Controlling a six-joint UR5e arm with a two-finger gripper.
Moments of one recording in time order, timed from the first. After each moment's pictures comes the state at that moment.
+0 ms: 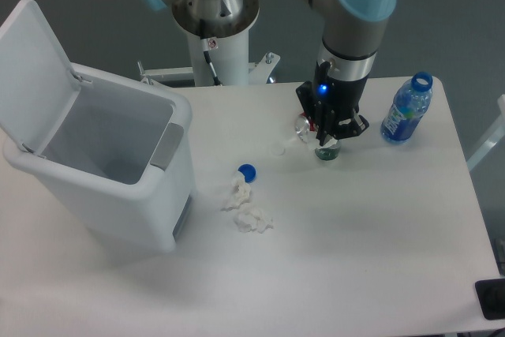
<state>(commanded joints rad) 2.65 -1.74 -1.54 -1.33 1.44 1.40</state>
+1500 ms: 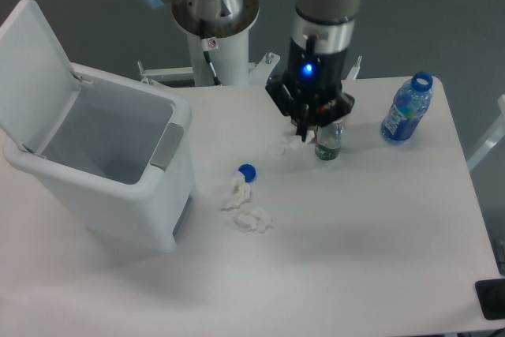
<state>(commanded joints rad) 2.55 -1.62 -1.49 -1.30 1.37 0.75</state>
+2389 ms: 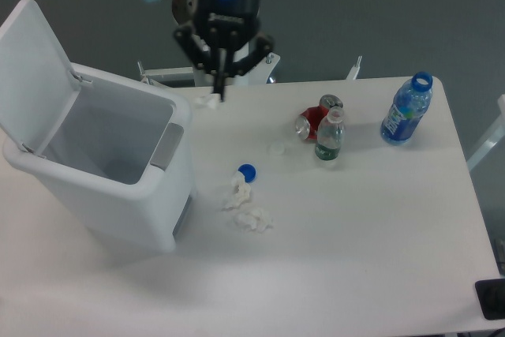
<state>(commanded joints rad) 2.33 -1.50 -1.57 -1.24 1.25 0.50</state>
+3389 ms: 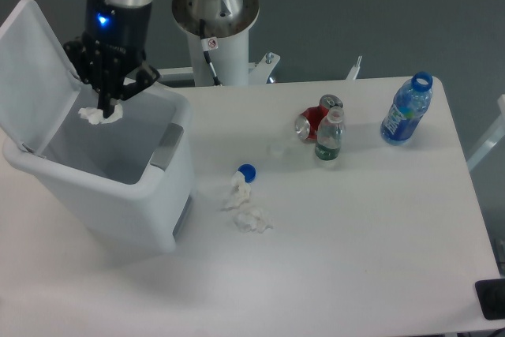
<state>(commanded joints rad) 2.18 -1.57 -1.57 -1.23 1.21 0.50</state>
